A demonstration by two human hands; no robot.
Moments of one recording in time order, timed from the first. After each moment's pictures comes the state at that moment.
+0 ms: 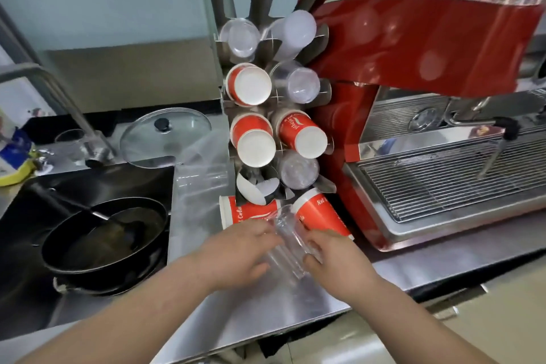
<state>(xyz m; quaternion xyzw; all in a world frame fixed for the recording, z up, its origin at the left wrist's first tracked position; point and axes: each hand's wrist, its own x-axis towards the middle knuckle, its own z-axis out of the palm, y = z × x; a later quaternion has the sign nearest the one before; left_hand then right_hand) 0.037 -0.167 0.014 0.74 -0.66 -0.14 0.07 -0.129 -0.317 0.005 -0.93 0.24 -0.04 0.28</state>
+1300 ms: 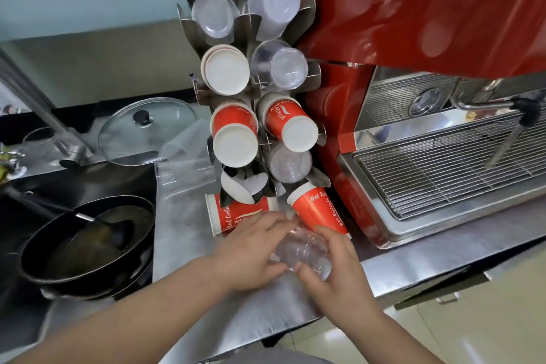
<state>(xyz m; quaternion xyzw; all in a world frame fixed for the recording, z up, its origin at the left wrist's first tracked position) 0.031 -0.211 -0.032 0.74 -0.65 -0.09 0.16 -0.150 -0.305 -0.023 -0.82 0.32 -0.19 0.44</state>
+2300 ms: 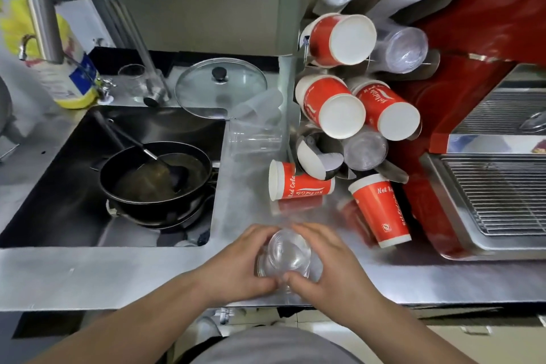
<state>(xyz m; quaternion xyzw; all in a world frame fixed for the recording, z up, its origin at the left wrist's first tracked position) 0.022 -0.074 -0.054 0.79 -0.42 -0.27 0.36 -0.099 -0.238 -0.005 -0.91 0.09 -0.03 0.40</state>
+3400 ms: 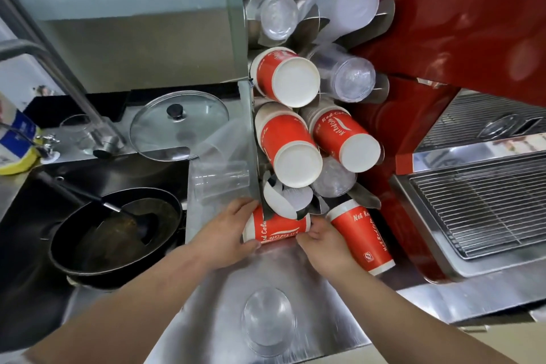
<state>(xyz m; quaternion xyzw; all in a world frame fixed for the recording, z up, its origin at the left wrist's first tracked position) 0.130 -0.163 -0.036 0.85 -0.47 -0.17 0.17 -0.022 -0.321 -0.055 -0.75 0.38 -0.04 0.54</state>
